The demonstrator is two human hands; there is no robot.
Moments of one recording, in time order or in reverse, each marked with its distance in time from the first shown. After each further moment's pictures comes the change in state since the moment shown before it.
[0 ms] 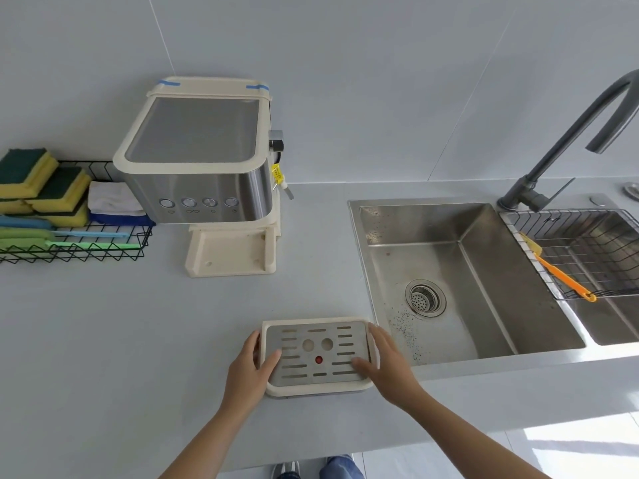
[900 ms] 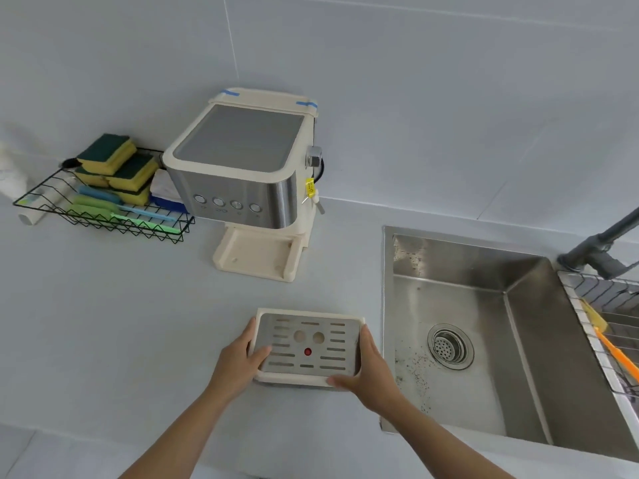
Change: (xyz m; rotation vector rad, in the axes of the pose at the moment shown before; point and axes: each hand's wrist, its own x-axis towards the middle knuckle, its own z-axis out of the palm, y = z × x) left_hand 0.005 0.030 -0.005 0.140 0.103 -0.077; right_hand 0.043 -0.021 -0.014 0.116 -0.225 -0.164
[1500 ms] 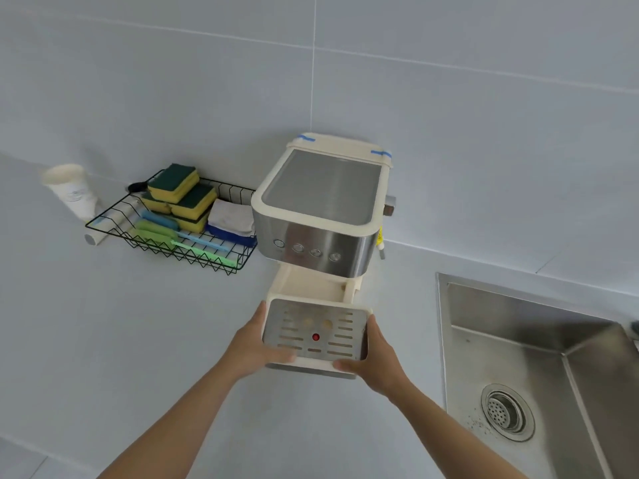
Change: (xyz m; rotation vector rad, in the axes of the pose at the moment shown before) left_hand 0.061 0.003 -0.108 -0.113 -0.098 0.087; right_hand 0.094 -0.085 0.039 -0.003 -0.020 -0.122
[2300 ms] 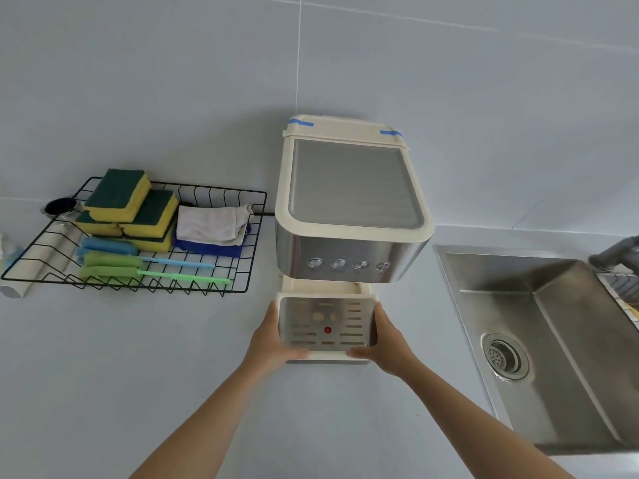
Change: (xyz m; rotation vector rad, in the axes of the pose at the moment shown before) left_hand 0.087 -0.045 -0.036 0.032 -0.155 0.090; right_hand 0.054 -0.006 0.048 -0.106 0.147 0.238
